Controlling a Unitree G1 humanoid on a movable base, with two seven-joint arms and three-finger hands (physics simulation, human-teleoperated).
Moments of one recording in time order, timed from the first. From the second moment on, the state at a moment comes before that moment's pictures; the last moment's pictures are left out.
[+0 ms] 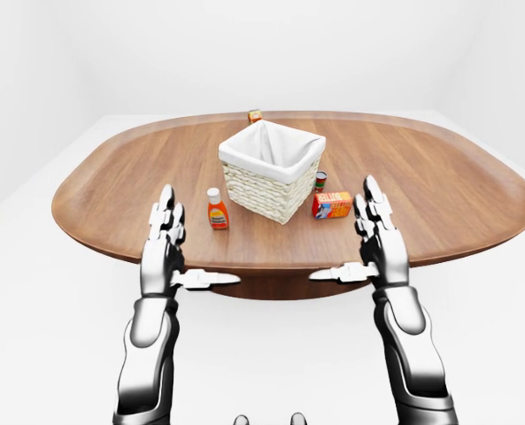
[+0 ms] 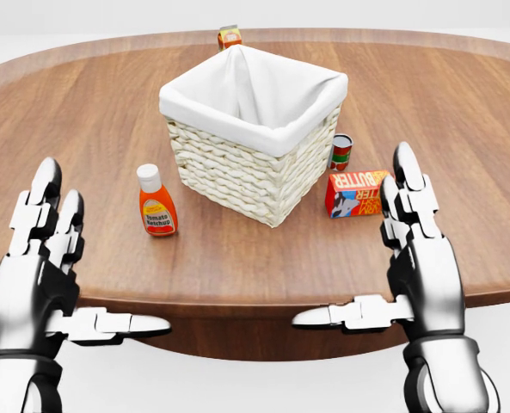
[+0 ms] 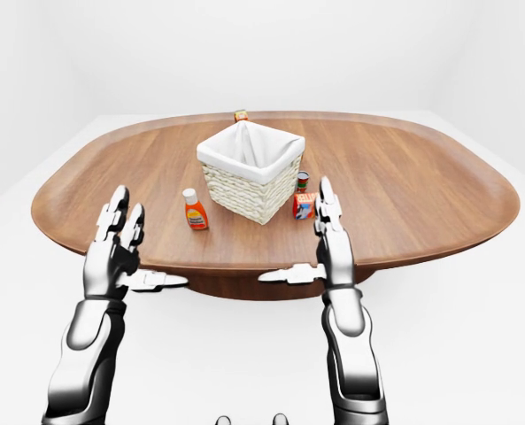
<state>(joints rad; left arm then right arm) 0.00 0.04 0.08 -0.33 -0.05 0.09 -0.07 -0.01 -0.03 -0.04 -0.33 -0.03 0.09 0.05</state>
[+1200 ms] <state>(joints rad) -0.10 0.07 0.13 -0.54 -0.10 0.09 -0.08 -0.10 -0.06 -0.09 -0.54 -0.07 0.09 0.11</state>
